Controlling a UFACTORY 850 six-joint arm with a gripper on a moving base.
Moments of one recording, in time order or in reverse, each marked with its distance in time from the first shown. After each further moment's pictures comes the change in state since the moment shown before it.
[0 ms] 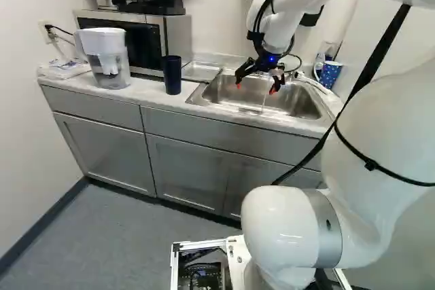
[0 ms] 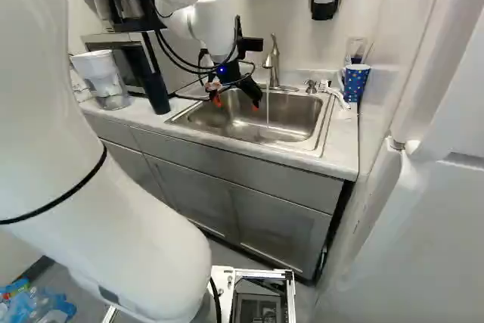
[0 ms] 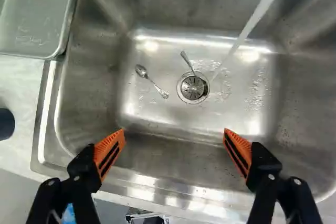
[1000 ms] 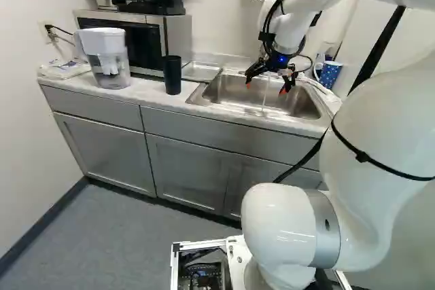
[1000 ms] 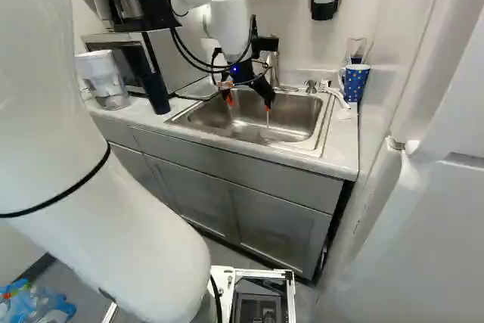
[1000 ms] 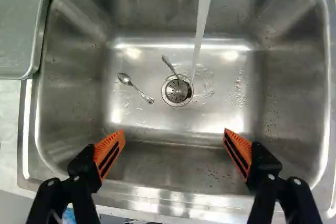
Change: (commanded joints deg) arm -5.8 -1.5 -1.4 0.0 0.0 0.0
